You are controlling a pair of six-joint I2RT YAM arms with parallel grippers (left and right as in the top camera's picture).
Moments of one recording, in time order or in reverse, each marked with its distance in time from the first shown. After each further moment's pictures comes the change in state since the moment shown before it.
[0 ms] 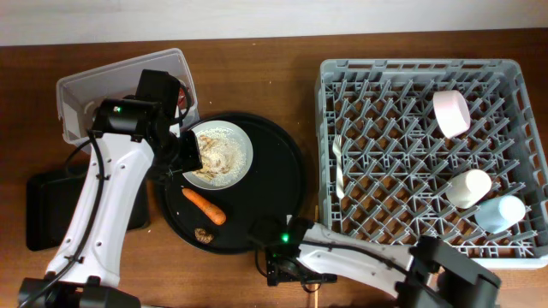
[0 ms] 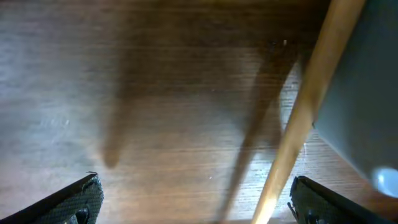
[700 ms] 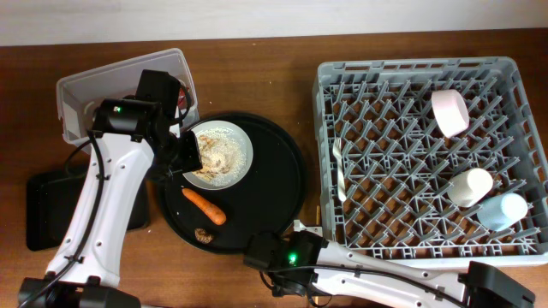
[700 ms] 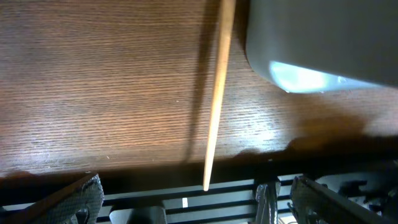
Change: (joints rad) left arm 0.000 0.000 0.000 -0.003 0.000 0.000; right arm 0.126 -0.172 0.094 -0.272 0.097 0.148
